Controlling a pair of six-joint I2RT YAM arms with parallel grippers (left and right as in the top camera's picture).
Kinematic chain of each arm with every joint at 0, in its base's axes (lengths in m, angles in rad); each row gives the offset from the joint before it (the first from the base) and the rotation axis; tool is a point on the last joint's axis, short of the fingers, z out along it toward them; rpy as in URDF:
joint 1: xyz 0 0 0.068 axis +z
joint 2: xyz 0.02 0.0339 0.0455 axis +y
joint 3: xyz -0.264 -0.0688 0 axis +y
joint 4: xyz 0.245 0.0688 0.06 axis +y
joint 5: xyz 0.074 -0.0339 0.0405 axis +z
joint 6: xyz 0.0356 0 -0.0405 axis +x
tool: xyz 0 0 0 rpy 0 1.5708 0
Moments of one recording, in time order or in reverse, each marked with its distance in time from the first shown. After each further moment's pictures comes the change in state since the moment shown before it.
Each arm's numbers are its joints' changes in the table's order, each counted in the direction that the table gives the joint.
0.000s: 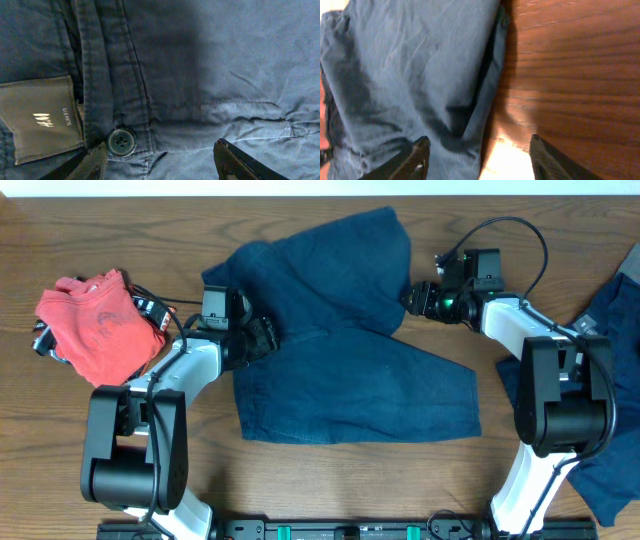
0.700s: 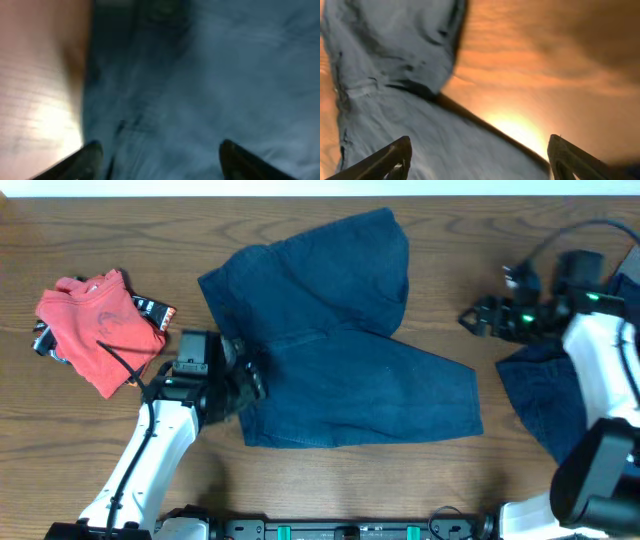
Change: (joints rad) left arm 0.006 -0.480 0.208 0.333 0.020 -0.051; right arm -0.204 -0.359 -0.004 0.565 -0.003 -0.327
